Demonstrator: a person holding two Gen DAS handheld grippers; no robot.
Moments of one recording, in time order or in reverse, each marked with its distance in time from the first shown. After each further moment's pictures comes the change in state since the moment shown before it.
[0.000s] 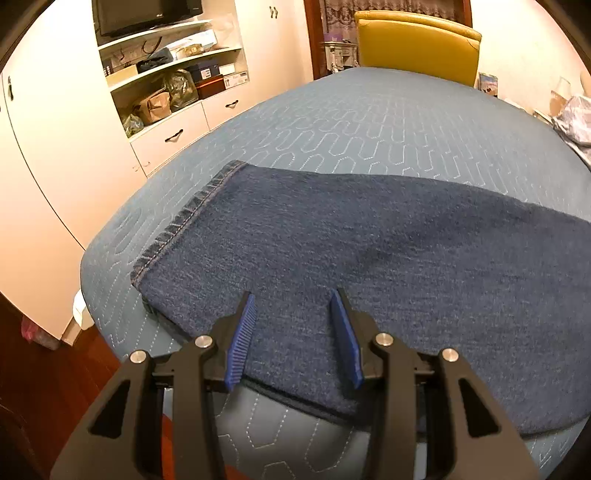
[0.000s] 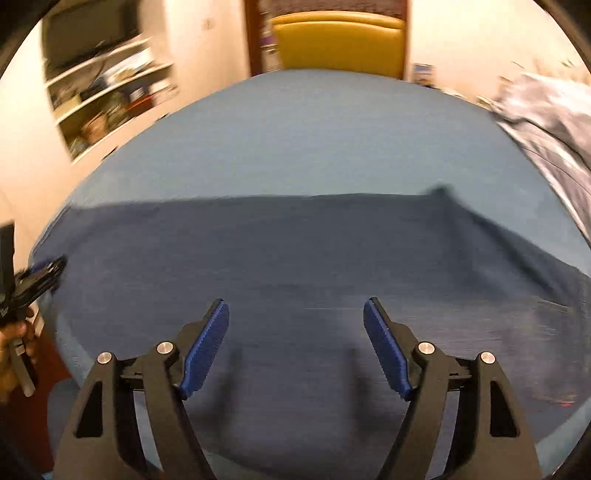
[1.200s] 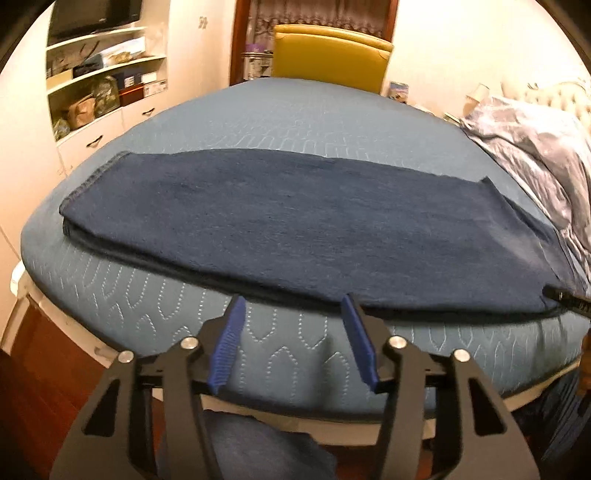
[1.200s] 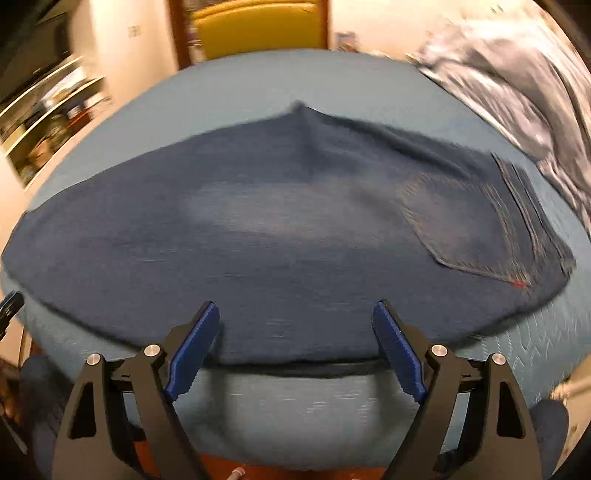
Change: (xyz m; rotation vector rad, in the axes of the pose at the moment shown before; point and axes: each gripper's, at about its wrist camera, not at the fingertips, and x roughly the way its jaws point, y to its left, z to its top) left arm -0.113 -0.080 -0.085 0.033 -0.049 -0.359; right arm -0.053 -0.120 -0.097 0.233 0.072 -0.183
